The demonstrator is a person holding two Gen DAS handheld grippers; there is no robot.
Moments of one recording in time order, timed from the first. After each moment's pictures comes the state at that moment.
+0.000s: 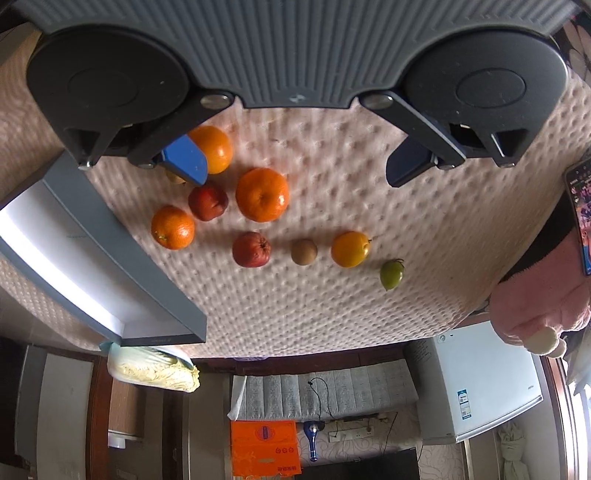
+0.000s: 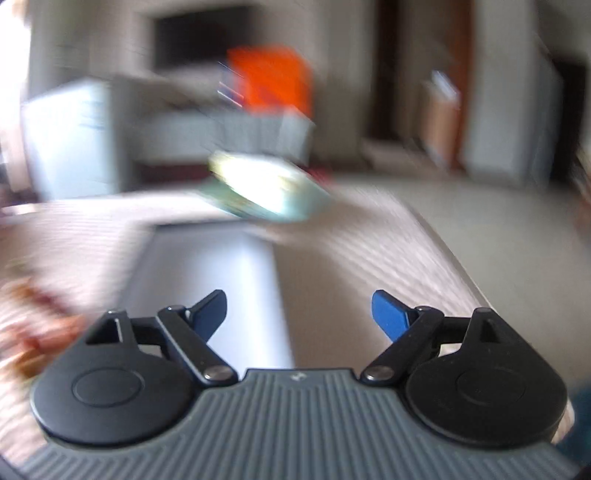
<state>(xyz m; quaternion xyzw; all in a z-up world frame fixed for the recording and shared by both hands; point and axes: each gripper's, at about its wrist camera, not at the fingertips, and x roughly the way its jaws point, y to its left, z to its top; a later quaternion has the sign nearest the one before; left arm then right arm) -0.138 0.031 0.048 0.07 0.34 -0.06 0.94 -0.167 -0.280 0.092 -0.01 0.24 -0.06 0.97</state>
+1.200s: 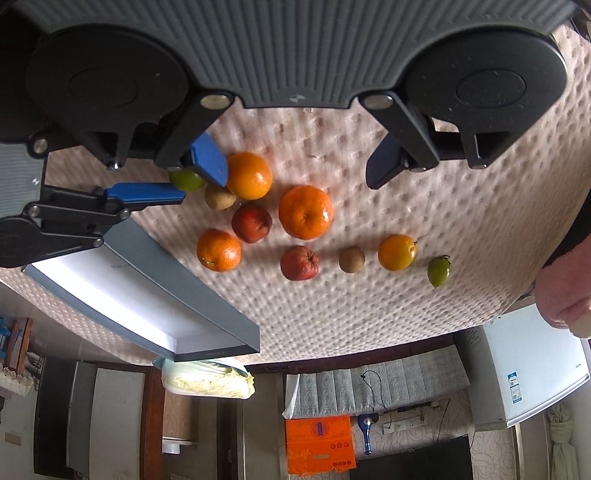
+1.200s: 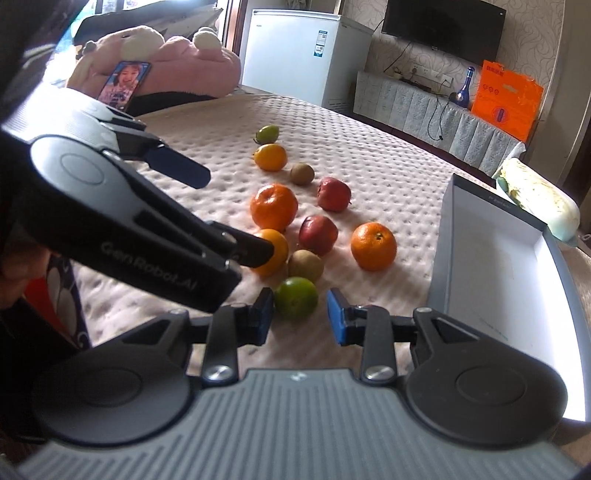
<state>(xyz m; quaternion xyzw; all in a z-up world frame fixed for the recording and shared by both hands) -0.143 0.032 0.035 0.08 0.34 -0.15 0.93 -0.162 -0.106 0.009 -0.15 0.31 0.22 0.91</state>
